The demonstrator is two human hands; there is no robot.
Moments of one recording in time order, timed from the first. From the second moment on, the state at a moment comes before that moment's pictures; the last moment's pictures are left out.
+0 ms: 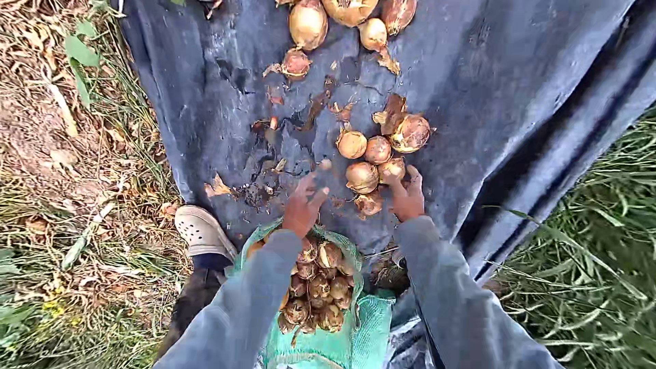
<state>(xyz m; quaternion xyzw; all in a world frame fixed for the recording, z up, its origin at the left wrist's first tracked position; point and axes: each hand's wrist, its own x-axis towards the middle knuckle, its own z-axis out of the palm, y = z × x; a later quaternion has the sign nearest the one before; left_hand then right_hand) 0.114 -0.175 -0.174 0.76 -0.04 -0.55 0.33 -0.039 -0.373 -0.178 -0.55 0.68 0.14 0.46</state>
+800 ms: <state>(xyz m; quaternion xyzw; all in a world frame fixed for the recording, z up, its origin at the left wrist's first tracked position) 0.051 -0.027 -0.043 0.73 0.01 -0.68 0.11 -0.067 -0.279 -0.084 -0.69 0.44 0.43 0.38</state>
